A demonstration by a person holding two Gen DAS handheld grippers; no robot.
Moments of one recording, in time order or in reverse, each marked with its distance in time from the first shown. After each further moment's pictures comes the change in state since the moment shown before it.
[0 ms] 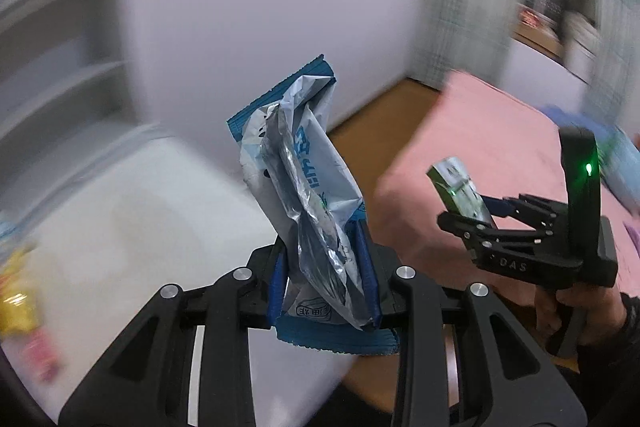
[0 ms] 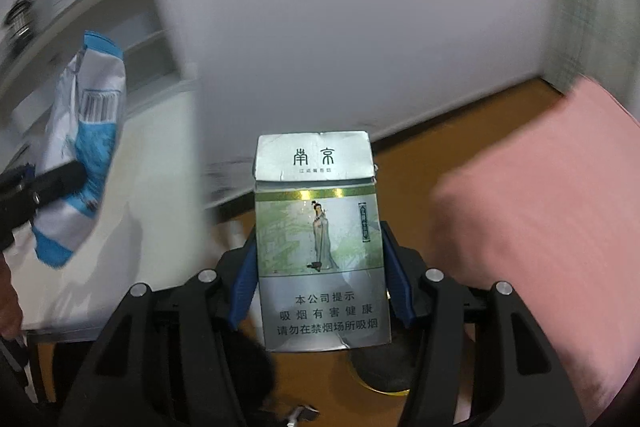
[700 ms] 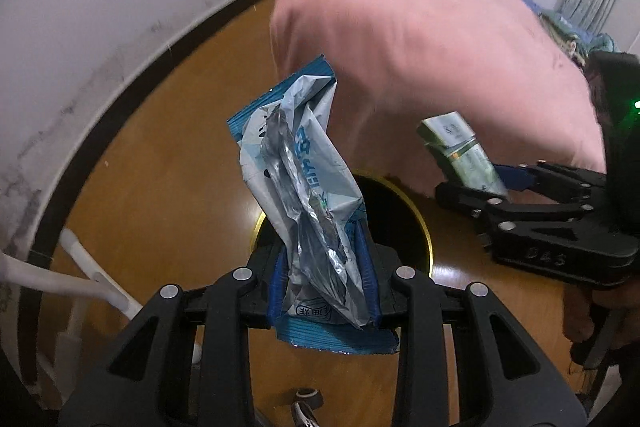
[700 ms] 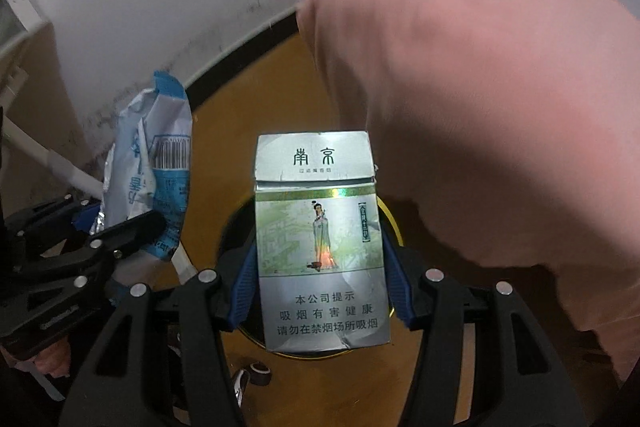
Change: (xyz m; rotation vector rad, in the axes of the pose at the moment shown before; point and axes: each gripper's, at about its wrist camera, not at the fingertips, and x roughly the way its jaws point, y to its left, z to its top) left arm 0.313 -0.103 -0.140 0.096 0.409 -0.145; right arm 0.189 -0.181 -0.183 0.243 0.308 -0.058
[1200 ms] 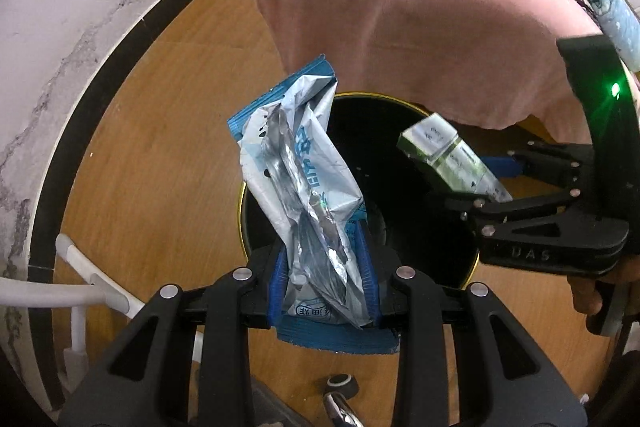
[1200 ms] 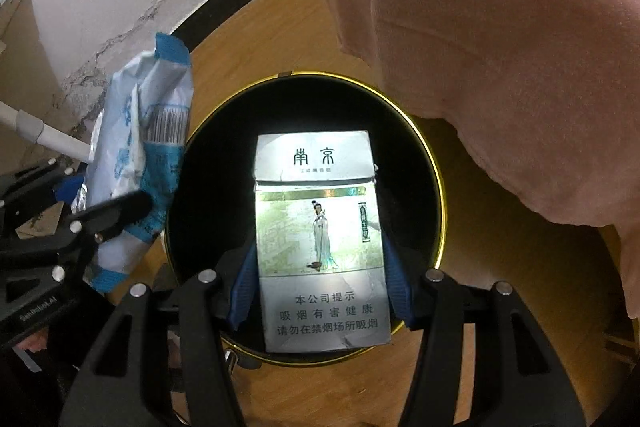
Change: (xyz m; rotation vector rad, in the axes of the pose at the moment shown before) left arm 0.084 -0.002 -0.031 0.122 0.133 0.028; right arm 0.095 -0.012 -0.033 0.002 0.141 0.040
